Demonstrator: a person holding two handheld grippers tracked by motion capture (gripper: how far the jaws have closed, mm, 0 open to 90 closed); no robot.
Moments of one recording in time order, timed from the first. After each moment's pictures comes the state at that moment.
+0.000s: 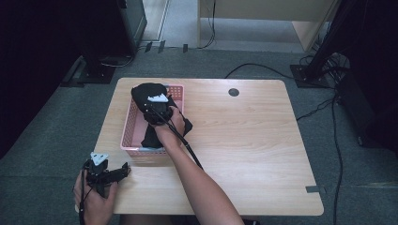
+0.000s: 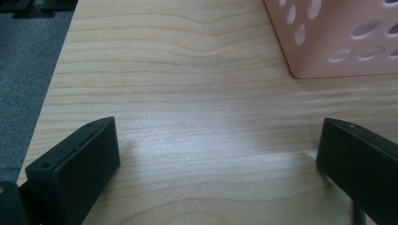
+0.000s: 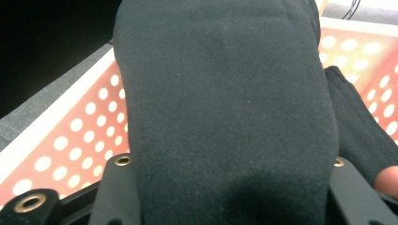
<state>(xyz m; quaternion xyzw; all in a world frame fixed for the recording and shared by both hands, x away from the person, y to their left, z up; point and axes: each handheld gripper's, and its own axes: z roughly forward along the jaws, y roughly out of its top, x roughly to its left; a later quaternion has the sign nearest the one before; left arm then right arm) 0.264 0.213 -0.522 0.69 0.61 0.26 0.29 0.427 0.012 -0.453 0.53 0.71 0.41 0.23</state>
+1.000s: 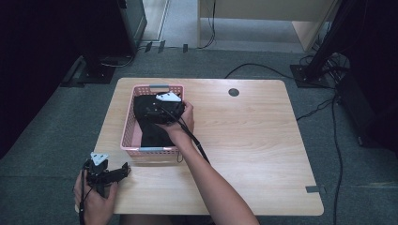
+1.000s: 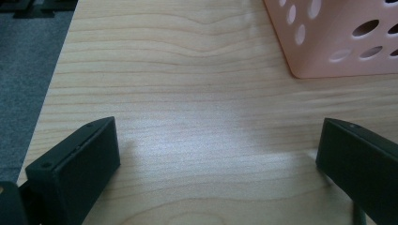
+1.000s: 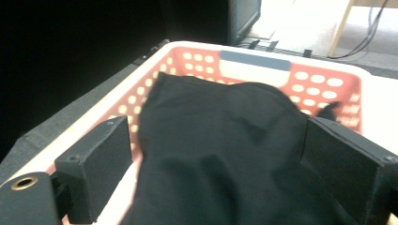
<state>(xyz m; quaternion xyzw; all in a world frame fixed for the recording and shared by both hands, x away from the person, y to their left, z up) 0.264 0.213 -0.522 0.69 0.61 0.26 0.29 0.411 -0.027 -0.429 0.49 0.70 0.47 0.22</state>
